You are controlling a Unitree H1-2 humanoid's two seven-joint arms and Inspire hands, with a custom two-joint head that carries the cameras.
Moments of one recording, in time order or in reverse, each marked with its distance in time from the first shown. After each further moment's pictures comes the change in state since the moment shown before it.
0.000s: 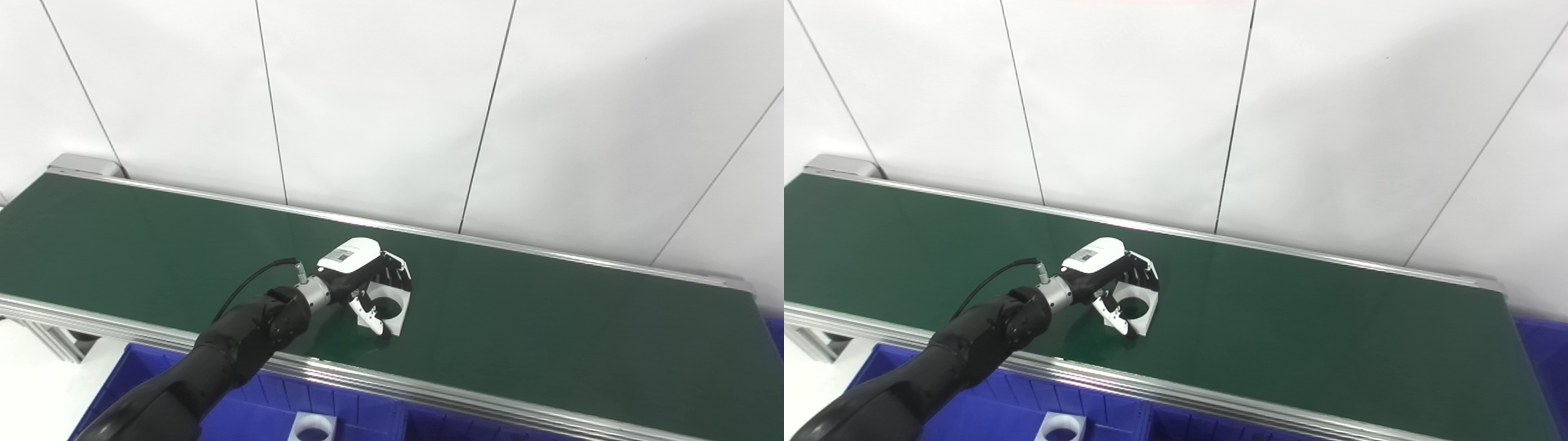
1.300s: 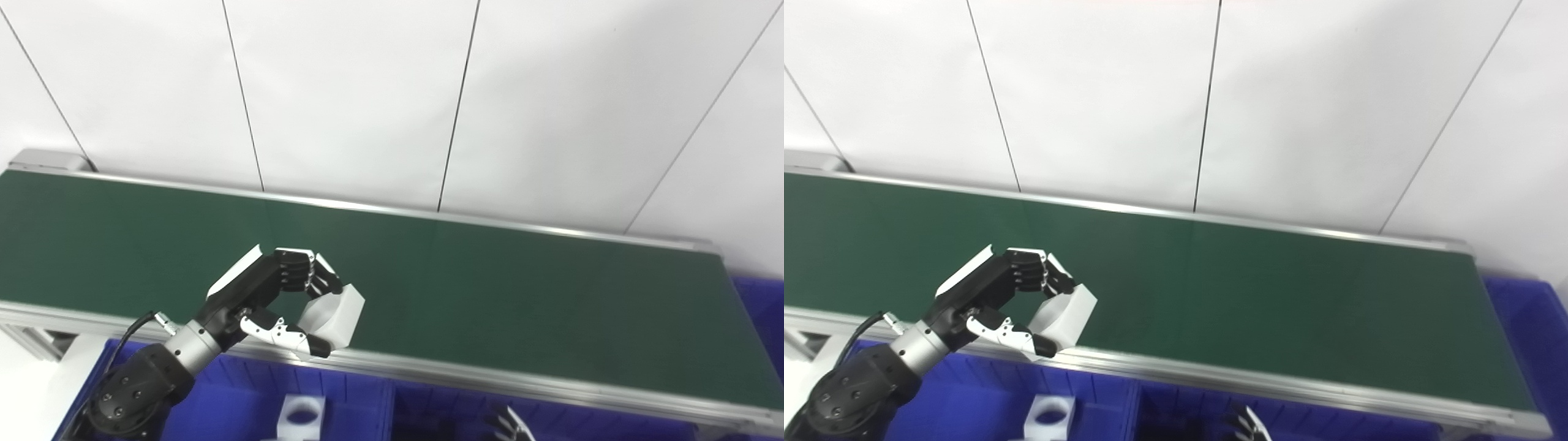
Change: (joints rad) left arm 0.625 0.091 0.417 -1.080 -0.796 0.466 -0.519; right arm 0.022 -0.014 0.002 -0.059 0.023 0.002 0.047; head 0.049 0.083
